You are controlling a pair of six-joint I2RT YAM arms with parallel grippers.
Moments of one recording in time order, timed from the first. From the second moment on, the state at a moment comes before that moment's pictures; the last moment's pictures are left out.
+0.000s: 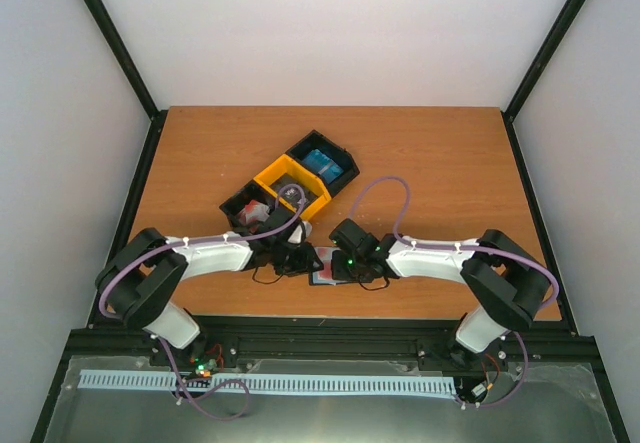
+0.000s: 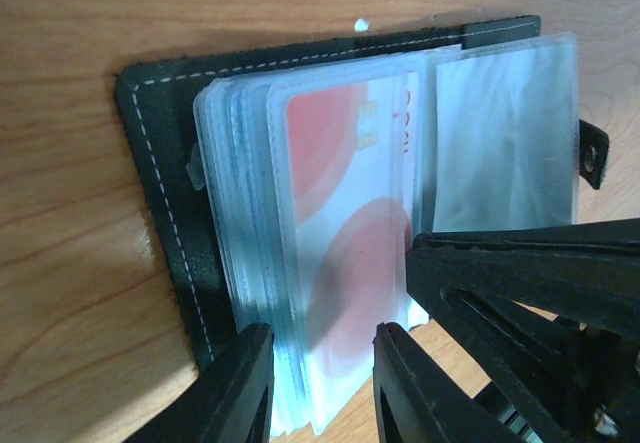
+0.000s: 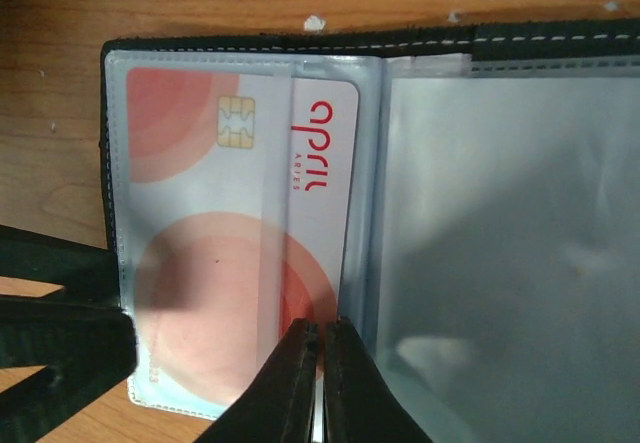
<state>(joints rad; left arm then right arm) -0.74 1.53 0.67 -0.14 0.42 -0.82 0.92 1.59 0.77 -0.29 -0.06 0.89</state>
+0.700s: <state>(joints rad) -0.74 1.55 0.69 -0.19 0.40 -0.81 0.92 1.58 0.75 -0.27 -0.06 0.90</state>
